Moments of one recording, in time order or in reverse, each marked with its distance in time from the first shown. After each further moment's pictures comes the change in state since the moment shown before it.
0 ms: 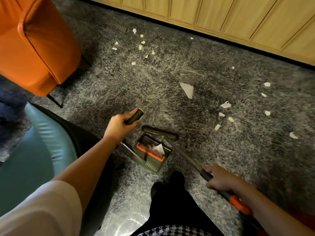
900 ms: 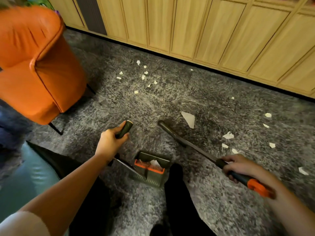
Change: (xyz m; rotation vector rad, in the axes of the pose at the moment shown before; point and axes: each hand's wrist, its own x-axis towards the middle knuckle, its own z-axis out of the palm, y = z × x) left_hand 0.091 0.016 -0.045 0.039 0.188 -0.030; right_hand 0.038 -0.053 -0.164 0.458 0.174 -0.059
